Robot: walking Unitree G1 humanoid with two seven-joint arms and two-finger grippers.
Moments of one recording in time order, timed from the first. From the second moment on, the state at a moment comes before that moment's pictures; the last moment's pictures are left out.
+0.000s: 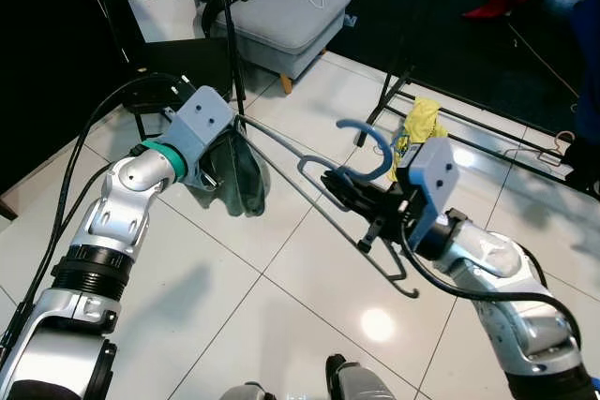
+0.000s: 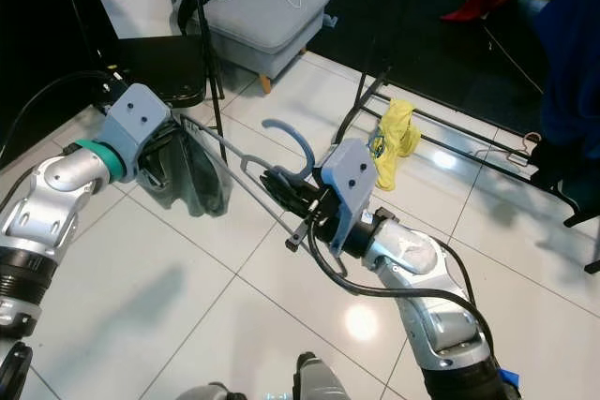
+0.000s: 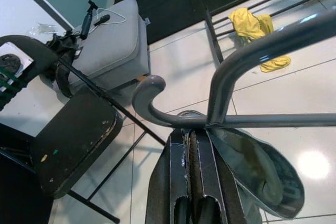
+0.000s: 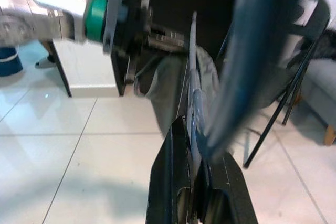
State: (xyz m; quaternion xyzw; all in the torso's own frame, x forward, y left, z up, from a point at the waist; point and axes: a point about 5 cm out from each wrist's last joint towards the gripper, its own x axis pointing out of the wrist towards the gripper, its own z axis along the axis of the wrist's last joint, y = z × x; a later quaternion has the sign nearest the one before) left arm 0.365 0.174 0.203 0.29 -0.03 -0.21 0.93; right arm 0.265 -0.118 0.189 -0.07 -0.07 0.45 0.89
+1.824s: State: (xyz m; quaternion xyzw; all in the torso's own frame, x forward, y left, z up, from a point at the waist) left arm 0.366 0.188 0.197 0.20 -0.01 -0.16 0.97; right arm 0.284 -0.125 0.162 -0.08 -0.02 0.44 0.89
